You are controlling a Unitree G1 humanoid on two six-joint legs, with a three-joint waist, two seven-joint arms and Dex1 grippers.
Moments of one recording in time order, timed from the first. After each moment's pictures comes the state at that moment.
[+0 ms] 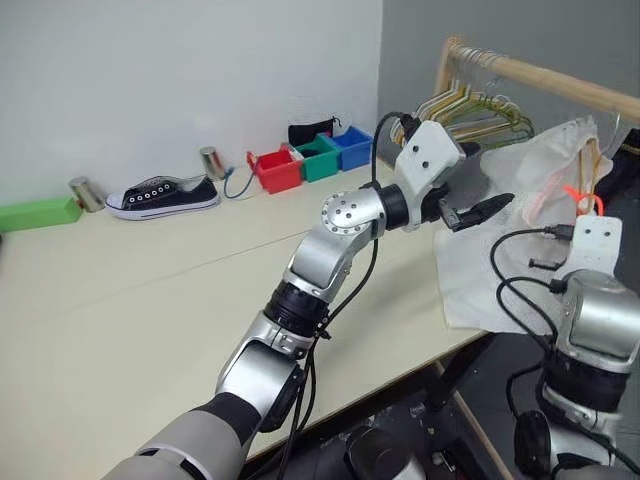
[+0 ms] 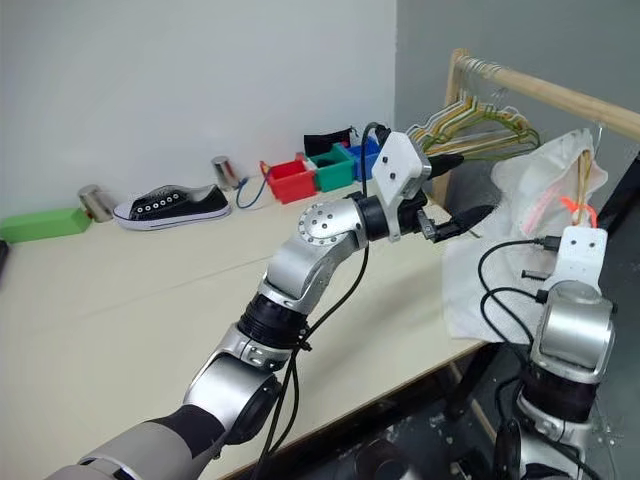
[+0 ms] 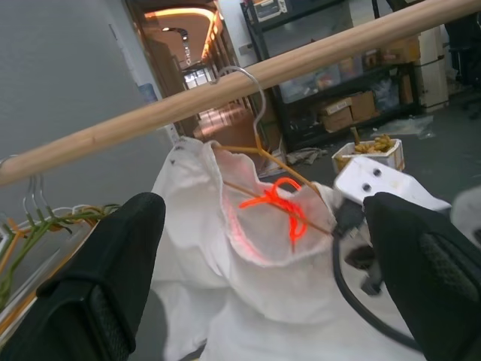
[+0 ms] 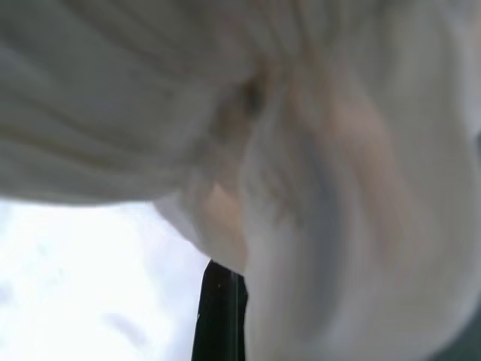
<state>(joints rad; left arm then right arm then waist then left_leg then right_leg) -0.97 -0.04 -0.25 0.24 -0.18 0.23 -0.68 -0.58 -0.33 -0.45 -0.29 -0.30 1.37 0.08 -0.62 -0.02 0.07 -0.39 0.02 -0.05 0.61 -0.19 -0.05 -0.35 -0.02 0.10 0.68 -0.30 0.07</state>
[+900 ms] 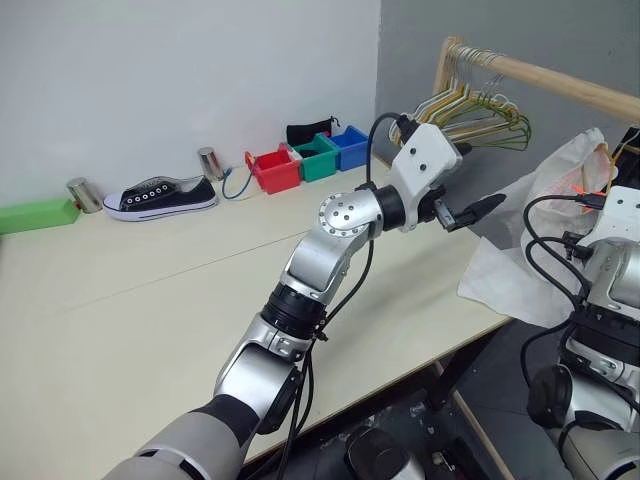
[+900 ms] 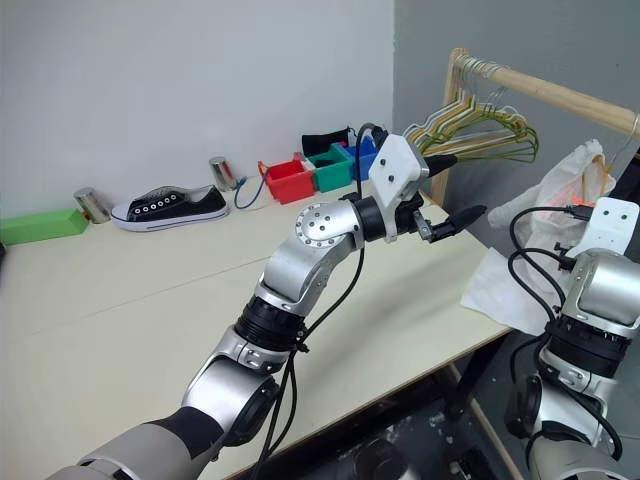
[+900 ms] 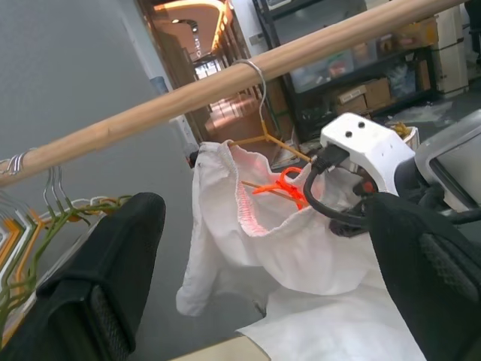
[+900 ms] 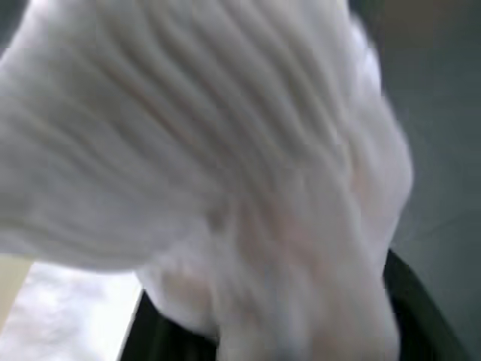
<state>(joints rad) -0.95 -0.02 -0.25 0.20 -0.13 0.25 -0.66 -0.70 -0.43 -0.46 -0.11 -0.17 1.36 0.02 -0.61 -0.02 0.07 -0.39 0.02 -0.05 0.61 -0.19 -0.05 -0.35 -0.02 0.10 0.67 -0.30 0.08</state>
